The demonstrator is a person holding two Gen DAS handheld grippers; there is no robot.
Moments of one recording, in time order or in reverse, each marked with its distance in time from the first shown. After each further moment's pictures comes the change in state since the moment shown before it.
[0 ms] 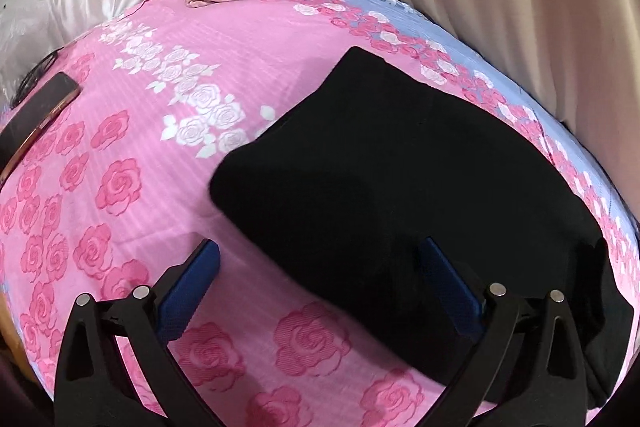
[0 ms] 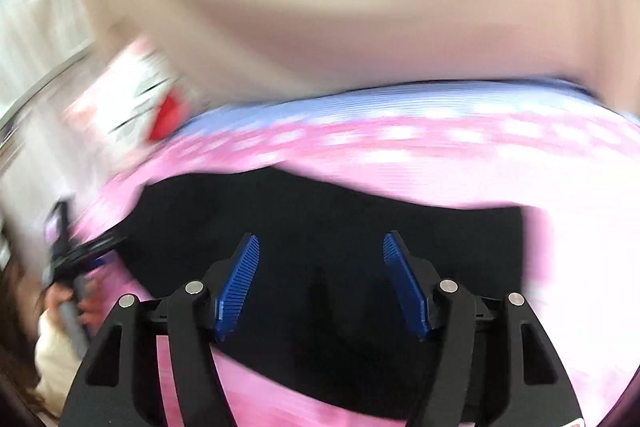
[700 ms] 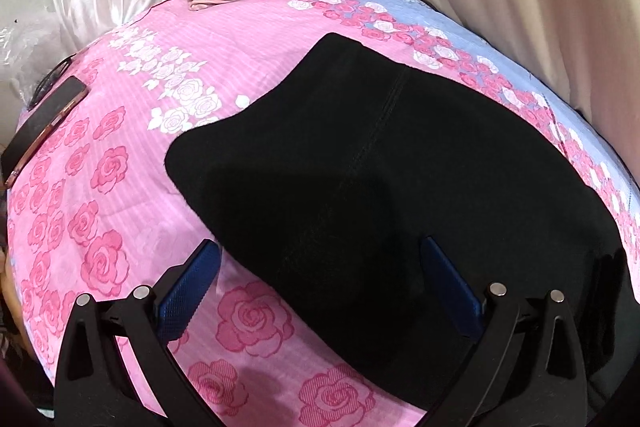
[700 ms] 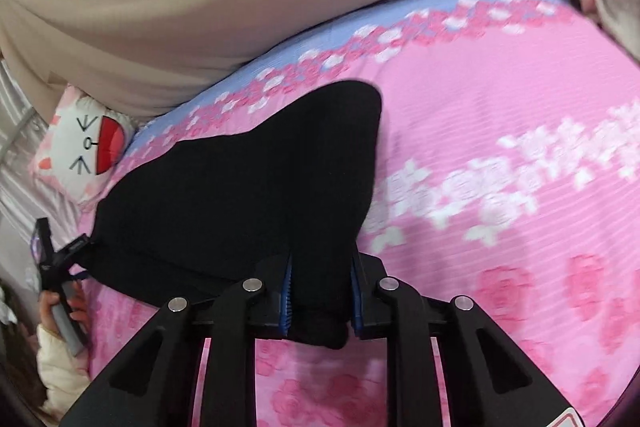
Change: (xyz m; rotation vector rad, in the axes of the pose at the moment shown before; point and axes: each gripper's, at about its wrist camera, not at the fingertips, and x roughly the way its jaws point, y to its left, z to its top) left arm 0.002 -0.034 -0.010 0.011 0.004 0.110; right arm 0.001 -0.072 -0.059 0.213 0.079 -0.027
